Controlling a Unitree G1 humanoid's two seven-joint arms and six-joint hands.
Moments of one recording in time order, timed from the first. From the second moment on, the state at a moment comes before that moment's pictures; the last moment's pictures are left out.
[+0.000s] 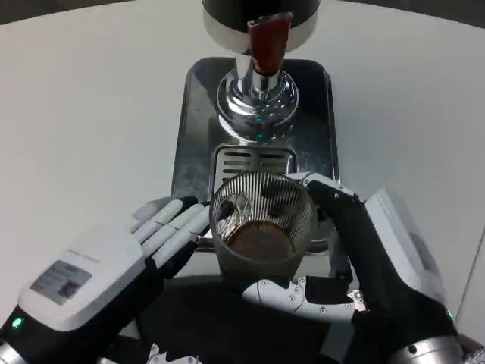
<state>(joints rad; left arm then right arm) 0.14 0.59 0.21 -0.33 0.48 -0.60 -0.28 0.08 -0.10 0.36 -0.65 -0.70 0.17 -0.02</state>
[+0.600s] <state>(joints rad) 0.26 0.53 0.18 -0.49 0.56 -0.47 -0.28 0.21 -0.14 0.37 -0.76 -0.70 0.13 0.05</state>
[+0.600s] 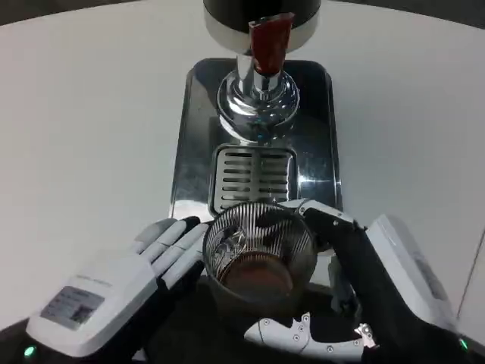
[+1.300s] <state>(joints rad) 0.30 0.50 0.18 -0.53 0.60 -0.41 -0.26 0.32 -0.17 0.37 -0.83 -0.68 0.10 0.10</state>
